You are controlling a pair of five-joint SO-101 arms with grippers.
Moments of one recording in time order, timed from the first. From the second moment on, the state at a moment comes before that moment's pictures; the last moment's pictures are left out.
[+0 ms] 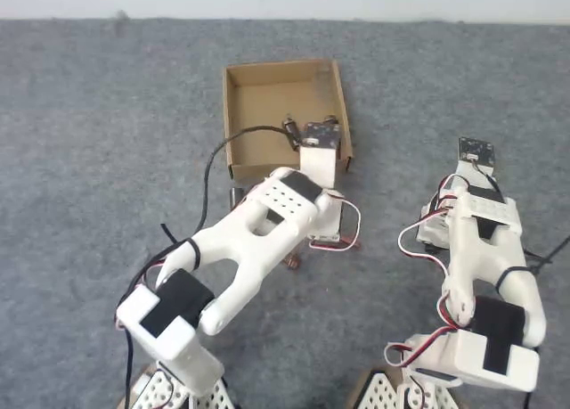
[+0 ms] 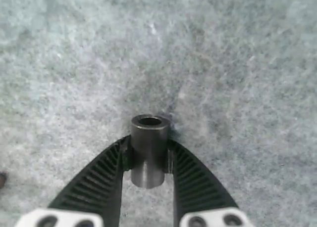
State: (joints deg) left arm 31.4 10.2 23.2 60.1 35.6; right arm 11.8 -3.8 43.0 50.5 1.7
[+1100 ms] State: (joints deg) left arm 26.3 28.4 2.1 63.7 42.9; right arm 11.5 -3.8 43.0 50.5 1.7
